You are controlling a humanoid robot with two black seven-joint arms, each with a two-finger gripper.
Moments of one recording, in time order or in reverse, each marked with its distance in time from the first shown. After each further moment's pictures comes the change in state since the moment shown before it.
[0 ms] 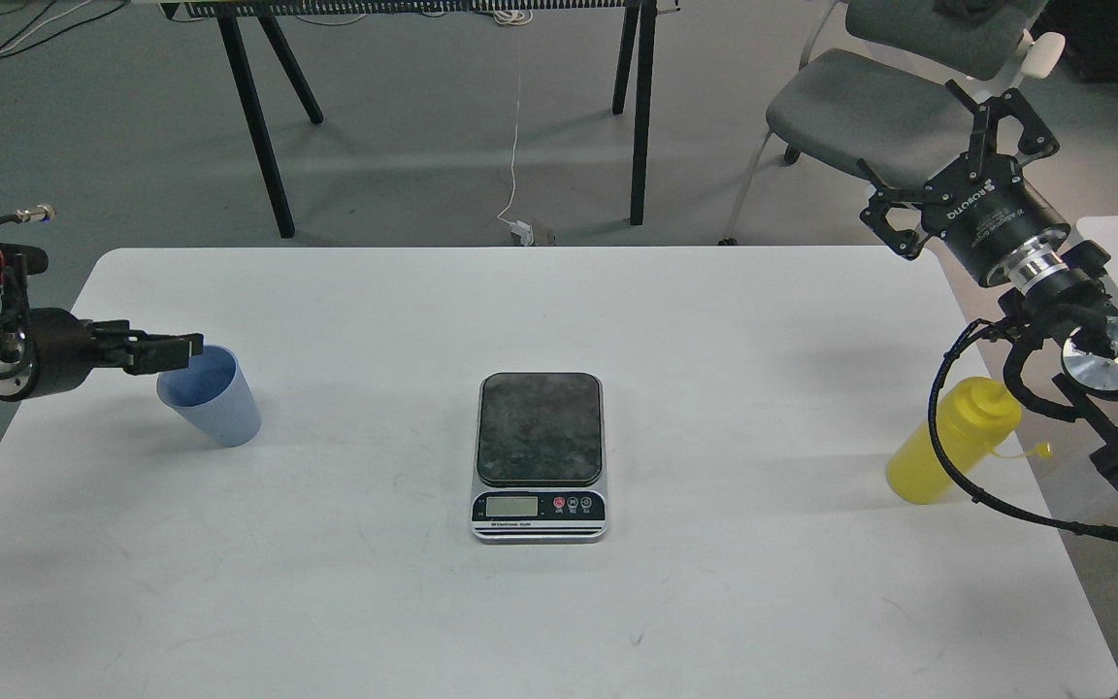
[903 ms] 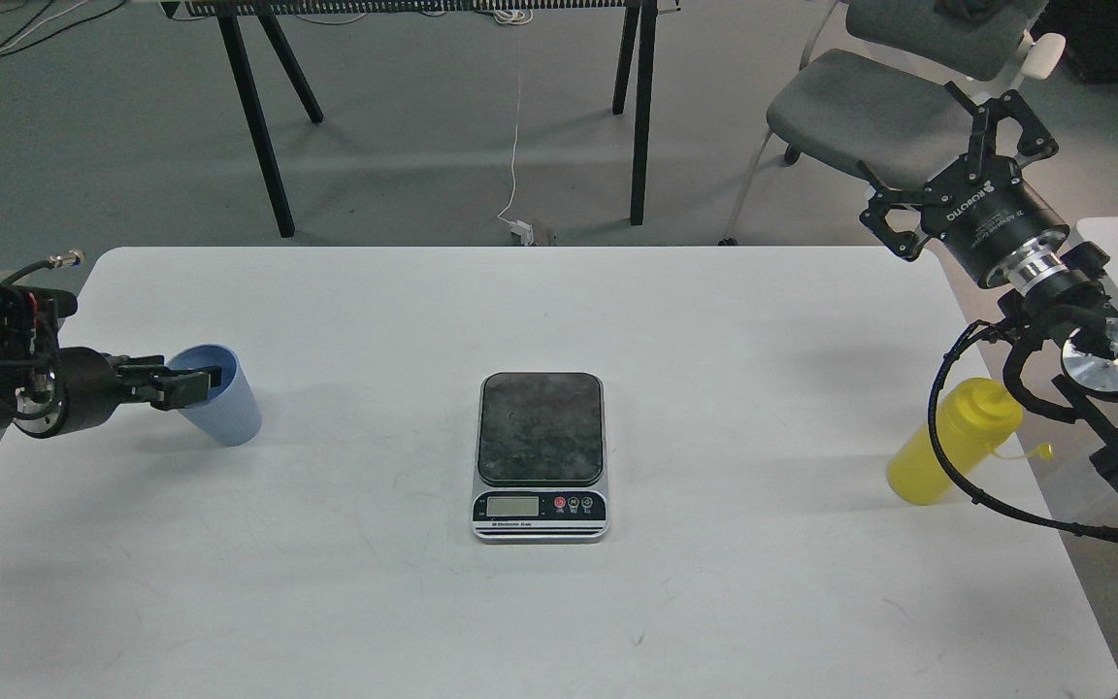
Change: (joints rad) left arm 0.070 -0.047 0.001 0.018 0.005 0.059 0.000; right arm -0.002 0.000 -0.001 -0.001 0.000 0.000 0.000
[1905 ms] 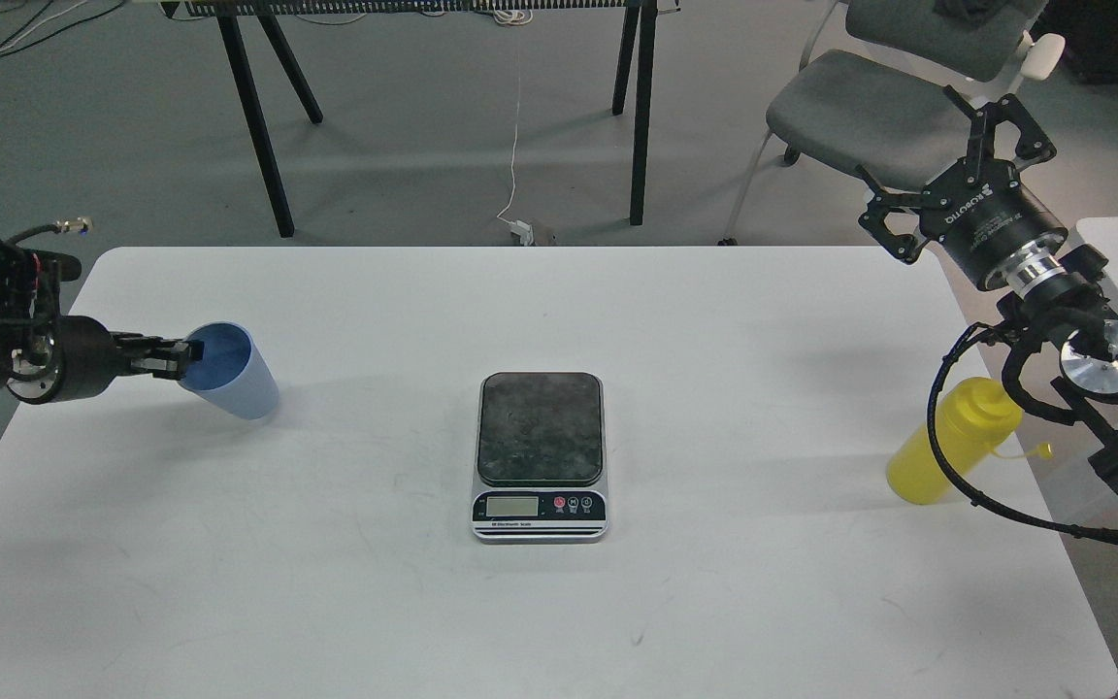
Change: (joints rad) left arm -0.157 0.037 0.070 -0.070 -0.015 -0.140 0.000; right arm -0.003 0.001 -0.002 -0.002 0.000 0.000 0.000
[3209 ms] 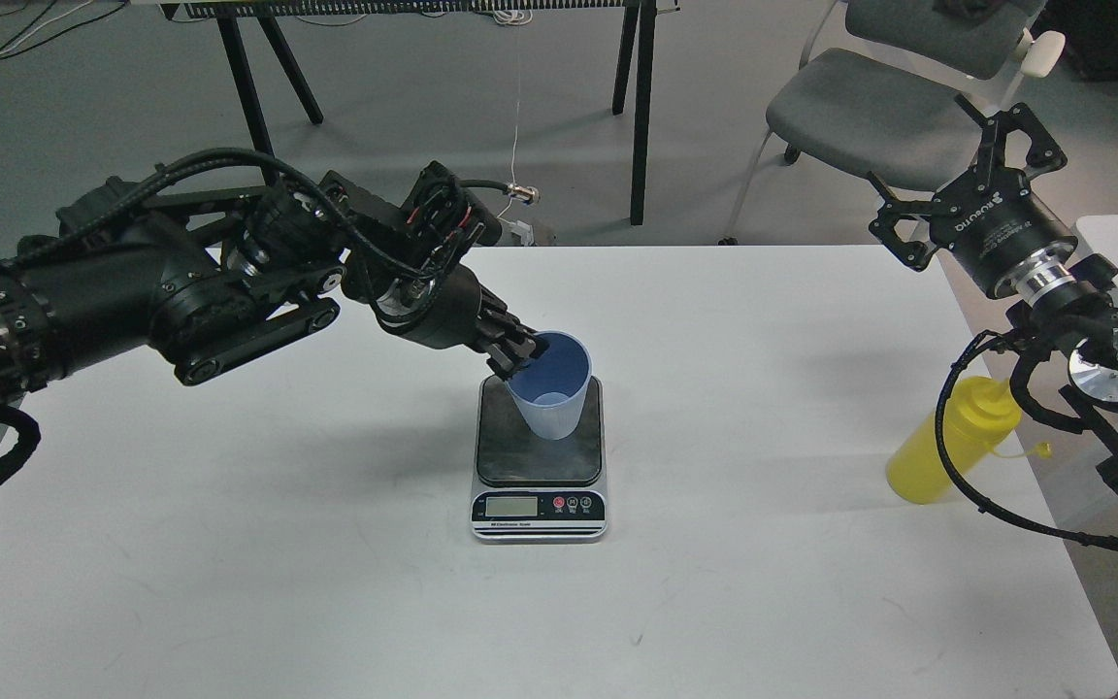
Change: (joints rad) left arm -0.340 -0.504 0.108 -0.173 0.216 -0.186 0.000; right arm -0.020 -0.009 0.011 -0.002 0.000 0.000 0.003
